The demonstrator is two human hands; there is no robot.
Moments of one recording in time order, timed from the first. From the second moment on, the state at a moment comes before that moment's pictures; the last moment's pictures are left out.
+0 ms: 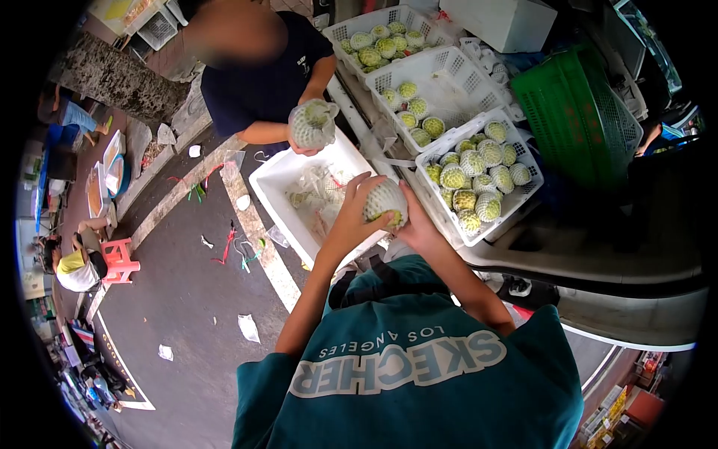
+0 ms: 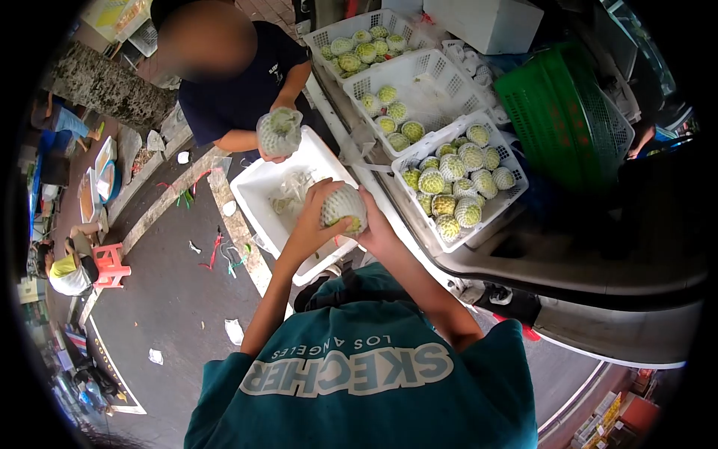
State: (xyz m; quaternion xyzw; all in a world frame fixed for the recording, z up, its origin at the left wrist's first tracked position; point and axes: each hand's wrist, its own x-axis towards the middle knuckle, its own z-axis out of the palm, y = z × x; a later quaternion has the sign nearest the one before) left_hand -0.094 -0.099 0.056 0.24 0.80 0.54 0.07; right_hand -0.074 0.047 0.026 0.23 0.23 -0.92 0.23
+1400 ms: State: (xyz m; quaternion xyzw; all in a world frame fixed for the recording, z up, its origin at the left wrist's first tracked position) left_hand -0.129 -0.116 -0.005 -0.03 0.71 0.70 -0.04; right_hand -0.073 0.018 0.035 0.01 0.69 -0.72 -0.09
